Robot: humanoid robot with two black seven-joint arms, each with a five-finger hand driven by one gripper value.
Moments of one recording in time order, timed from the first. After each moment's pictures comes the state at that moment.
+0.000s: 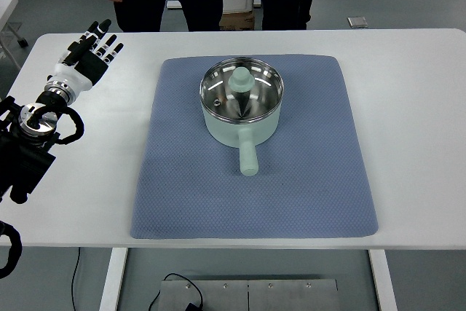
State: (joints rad) left arm -0.94 0.21 -0.72 -0.24 -0.38 -0.40 -0.01; right arm 0.02 0.00 0.70 0.16 0.09 -0.09 -0.05
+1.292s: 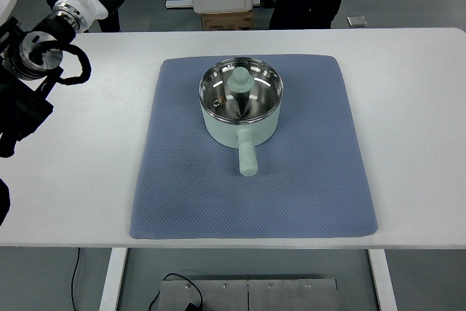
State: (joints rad) left arm -1.16 0.26 -0.69 -0.53 -0.13 -0.34 0.00; right arm 0.02 0.00 0.70 0.16 0.09 -0.09 -0.05
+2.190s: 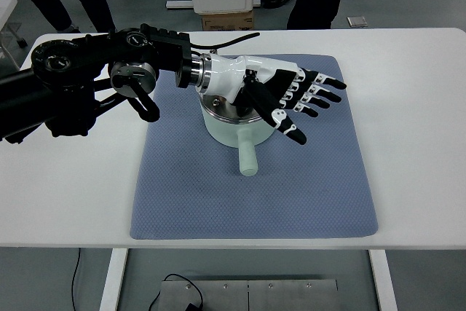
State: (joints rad) left arm -1.39 0.25 -0.06 -1.05 0.14 -0.61 0.09; right arm 0.02 0.00 0.70 0.16 0.09 -0.09 -0.05
